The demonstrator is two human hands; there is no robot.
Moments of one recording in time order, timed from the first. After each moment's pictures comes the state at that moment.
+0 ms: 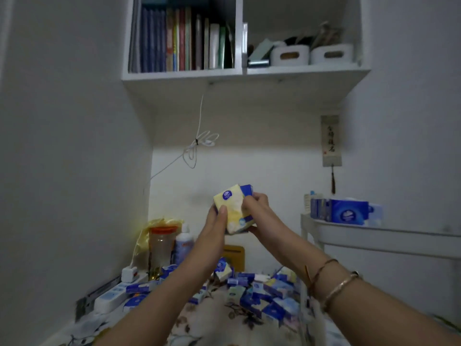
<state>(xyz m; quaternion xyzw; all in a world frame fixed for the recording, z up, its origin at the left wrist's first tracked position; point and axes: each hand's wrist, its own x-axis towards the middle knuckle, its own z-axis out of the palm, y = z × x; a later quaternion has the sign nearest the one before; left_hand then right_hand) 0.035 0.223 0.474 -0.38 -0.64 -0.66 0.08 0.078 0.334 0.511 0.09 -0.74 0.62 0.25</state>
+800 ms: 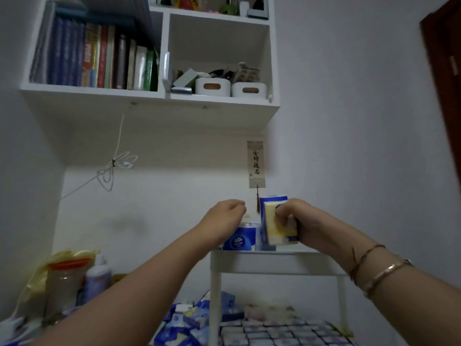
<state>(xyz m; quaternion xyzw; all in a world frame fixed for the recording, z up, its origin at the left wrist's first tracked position) 0.140 0.362 0.569 -0.45 -0.73 -0.51 0.02 0.227 0.510 0.575 -0.08 -0.75 0.59 0.29</state>
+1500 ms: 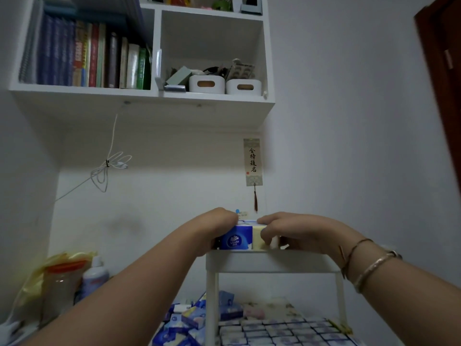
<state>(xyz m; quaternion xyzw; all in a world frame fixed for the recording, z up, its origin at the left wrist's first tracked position) 0.123 0.386 0.575 -0.33 -0.80 -0.49 -0.09 0.225 0.512 0.571 -0.15 -0.91 0.37 0.12</state>
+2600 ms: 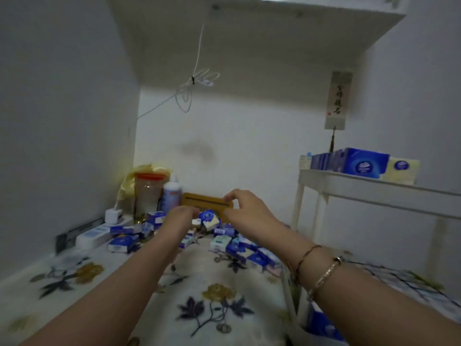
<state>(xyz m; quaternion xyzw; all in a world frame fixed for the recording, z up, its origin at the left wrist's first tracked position) -0.032 0.217 0.404 -0.12 -0.70 -0.70 -0.04 0.075 0.330 0.453 -0.02 -0.93 0.29 0.23</state>
